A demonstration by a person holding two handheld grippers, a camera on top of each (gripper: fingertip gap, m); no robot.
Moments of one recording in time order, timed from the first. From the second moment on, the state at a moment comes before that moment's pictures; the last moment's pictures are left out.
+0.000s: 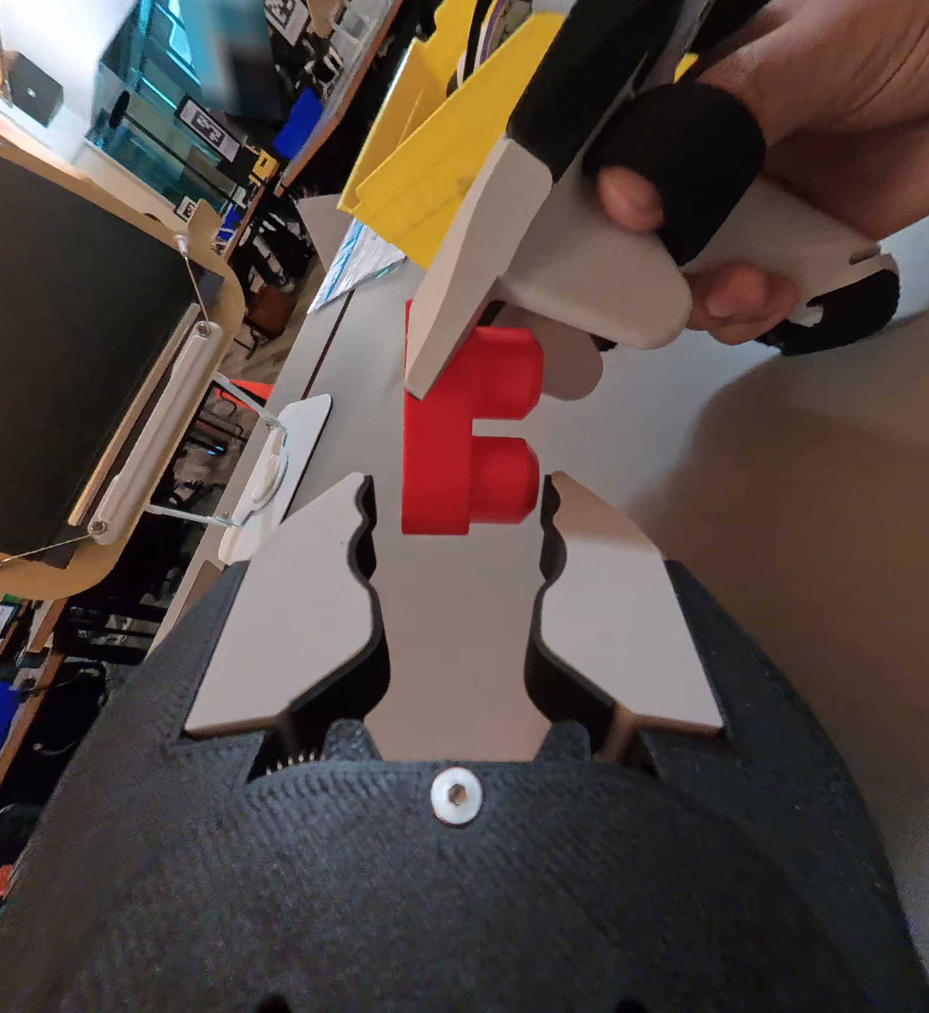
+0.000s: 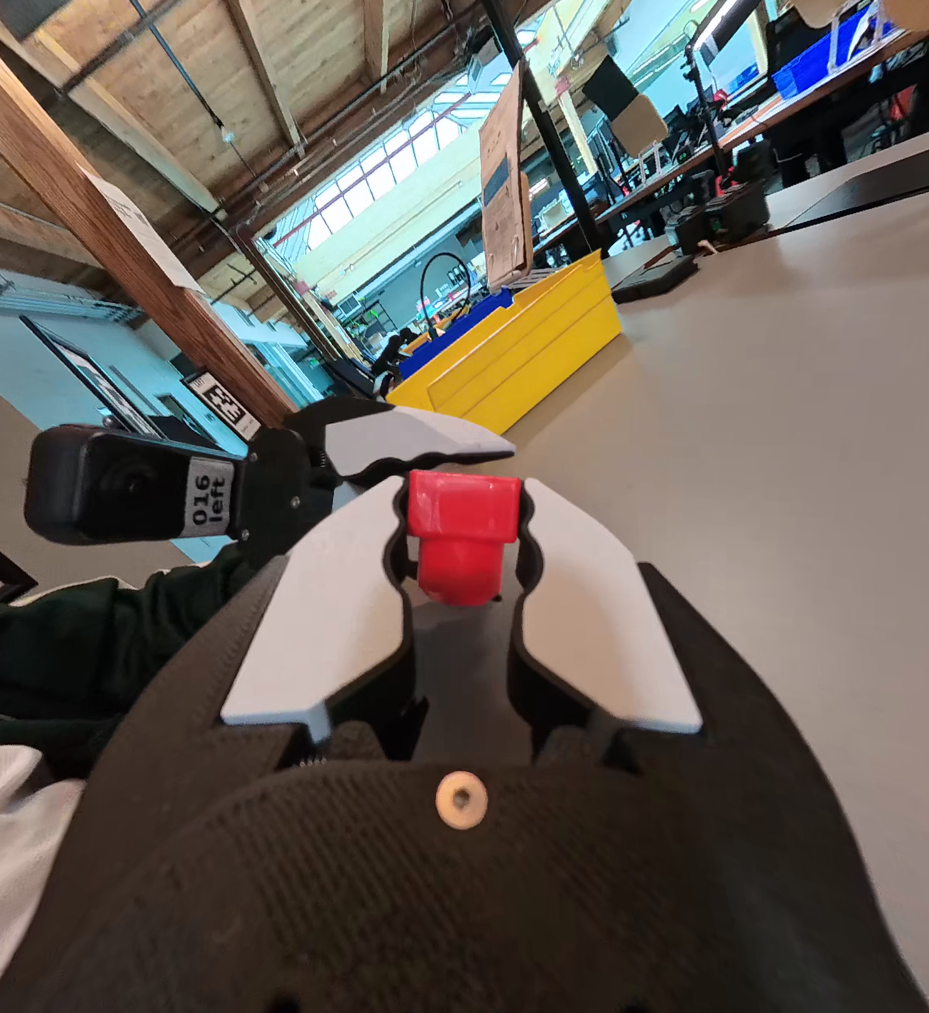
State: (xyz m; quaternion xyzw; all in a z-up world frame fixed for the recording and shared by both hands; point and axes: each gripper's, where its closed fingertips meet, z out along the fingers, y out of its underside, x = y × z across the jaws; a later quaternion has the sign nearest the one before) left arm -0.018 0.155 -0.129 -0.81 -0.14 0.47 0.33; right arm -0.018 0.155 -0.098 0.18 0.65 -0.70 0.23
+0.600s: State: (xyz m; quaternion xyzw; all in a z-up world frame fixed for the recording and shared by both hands) left arm -0.007 0.161 -0.105 -0.74 -0.24 0.23 0.59; right arm -0.026 0.176 -0.056 0.07 0.60 -0.79 0.09
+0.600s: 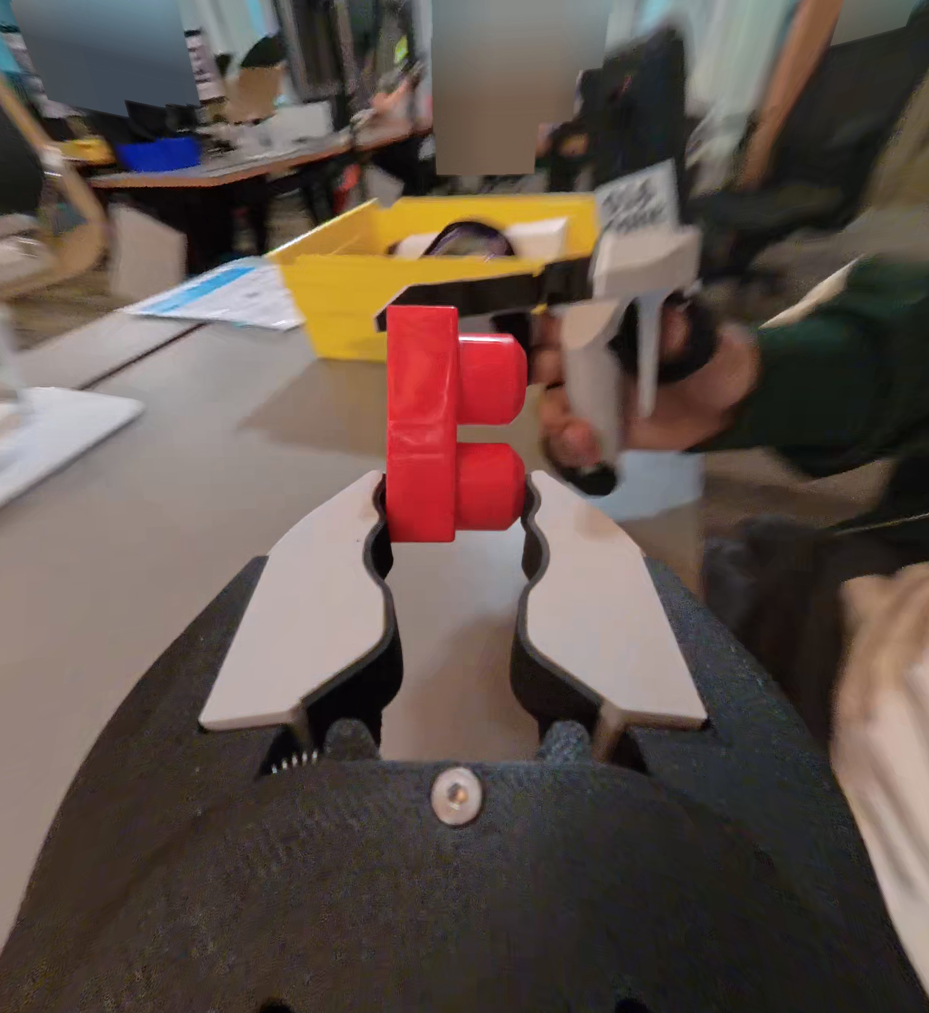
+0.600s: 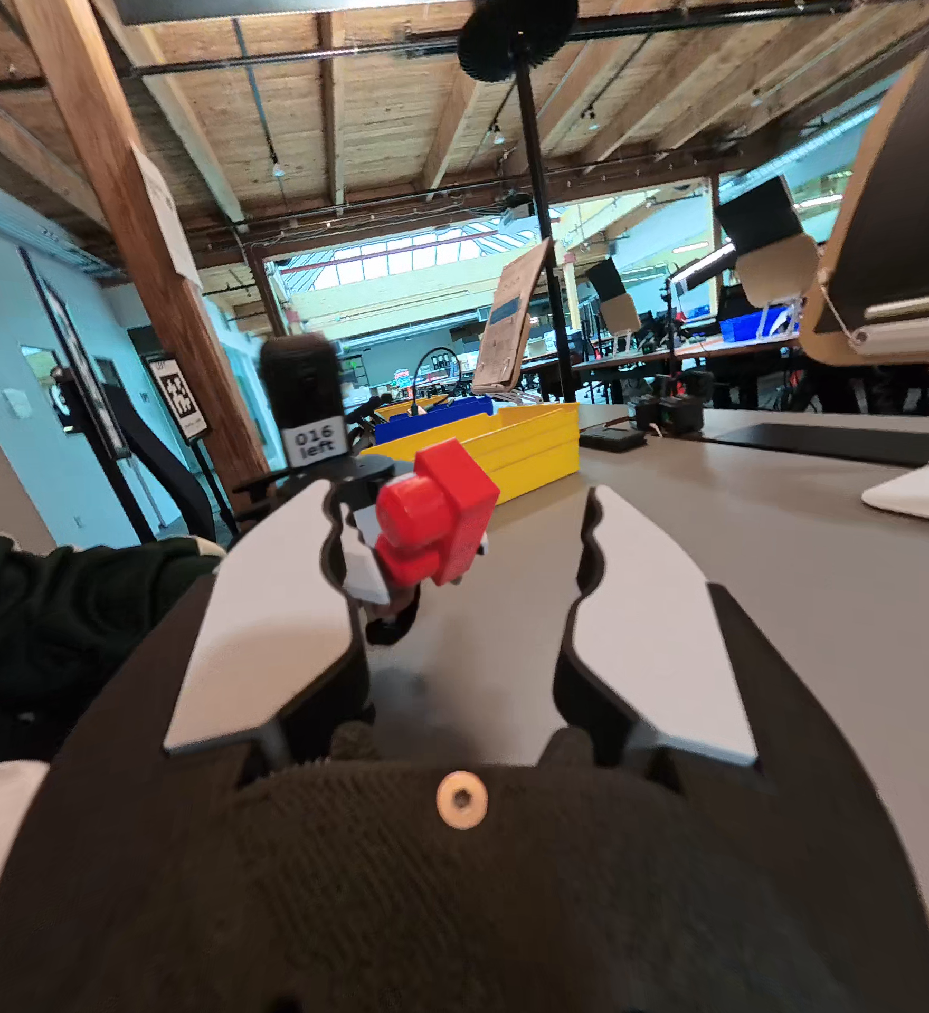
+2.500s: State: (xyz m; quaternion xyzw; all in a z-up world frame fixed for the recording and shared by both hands) left arm -0.008 0.159 -0.121 -0.79 -0.14 0.37 0.48; right arm -0.026 0.166 -0.092 0.20 0.60 -0.68 0.37
